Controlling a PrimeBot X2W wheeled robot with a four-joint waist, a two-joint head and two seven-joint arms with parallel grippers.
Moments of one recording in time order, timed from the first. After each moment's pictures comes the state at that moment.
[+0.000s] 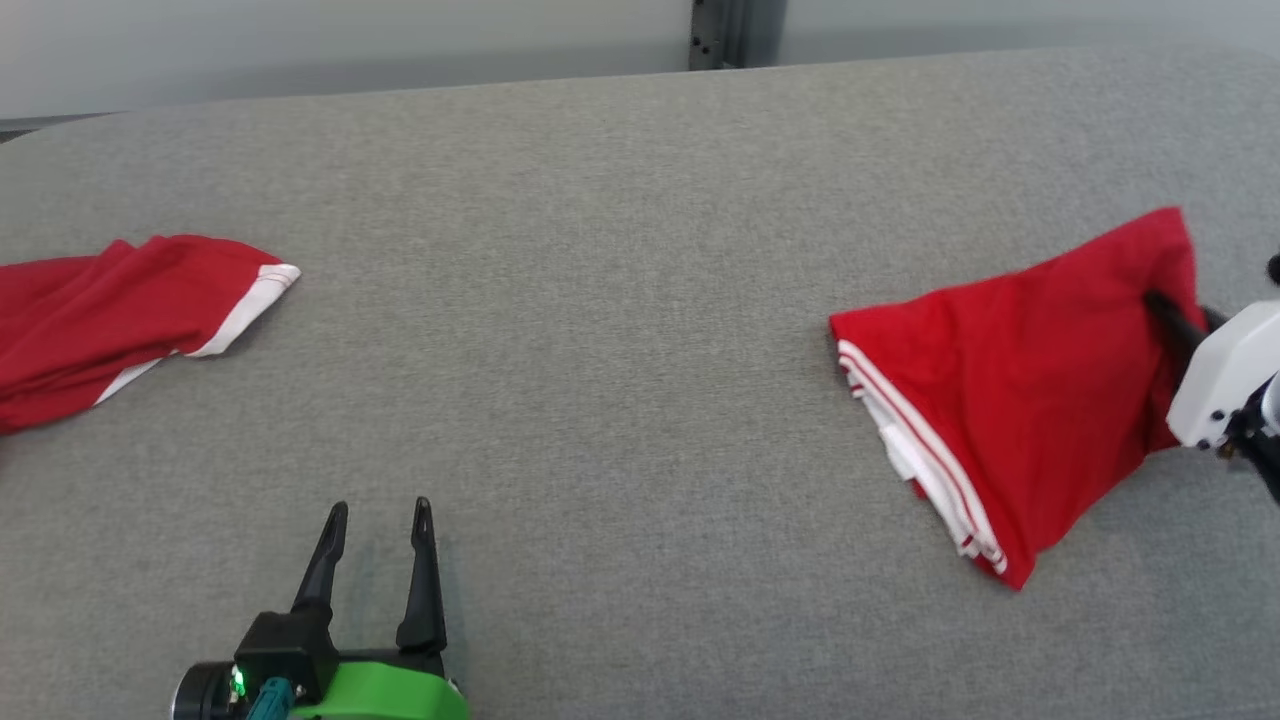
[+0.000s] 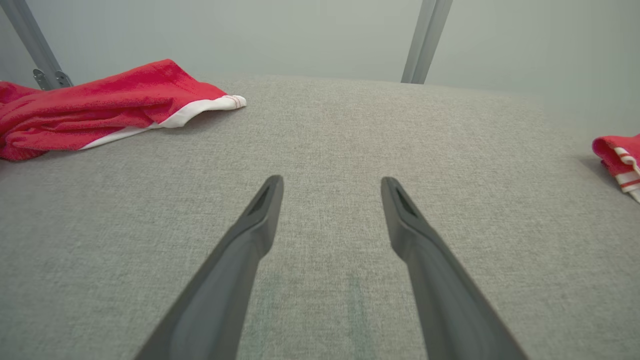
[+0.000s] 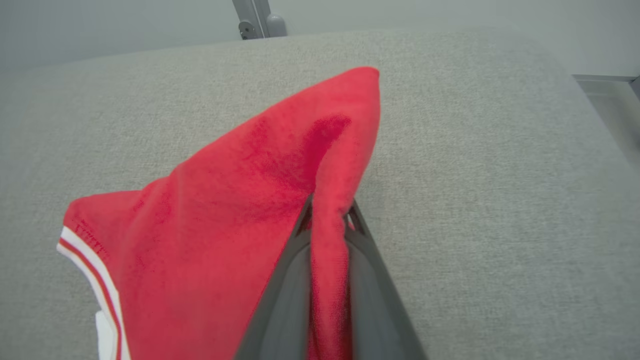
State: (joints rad) left arm 0.06 0.05 -0.15 0.14 -0.21 0.01 -0.26; right arm -0.46 -0.53 0.15 0.45 0.64 0.13 0.30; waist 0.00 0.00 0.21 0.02
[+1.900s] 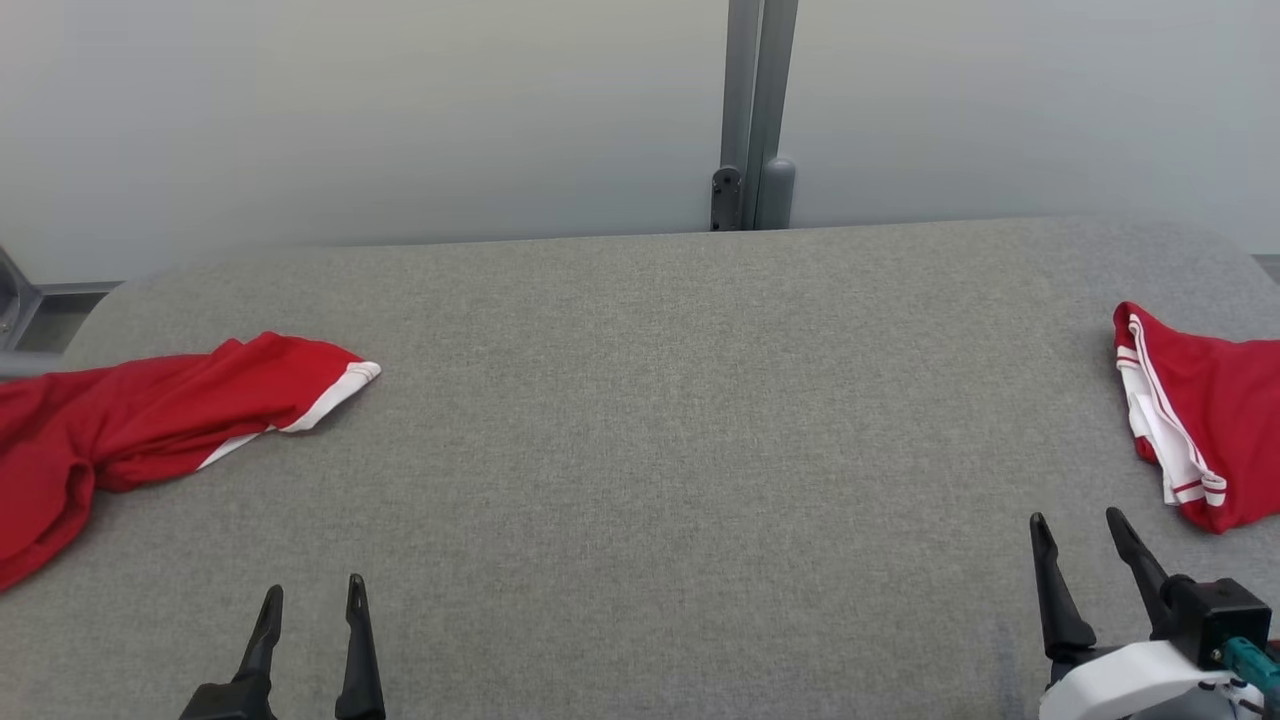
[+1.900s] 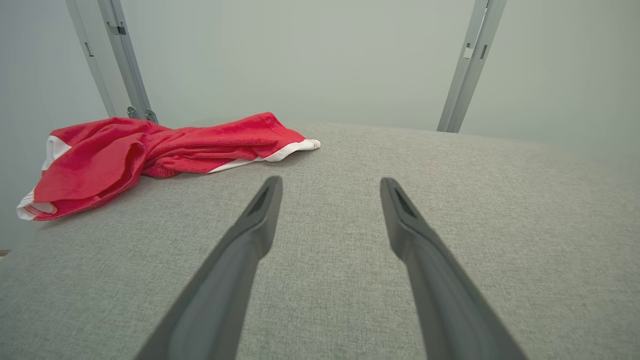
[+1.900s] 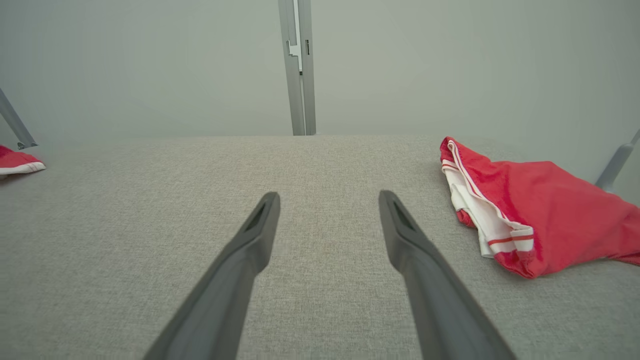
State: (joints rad) left arm 0.14 0.05 -0.01 0.18 -0.18 -0.02 -0.26; right arm 0.07 -0.15 -0.06 0.22 0.16 0.13 -0.26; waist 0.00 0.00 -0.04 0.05
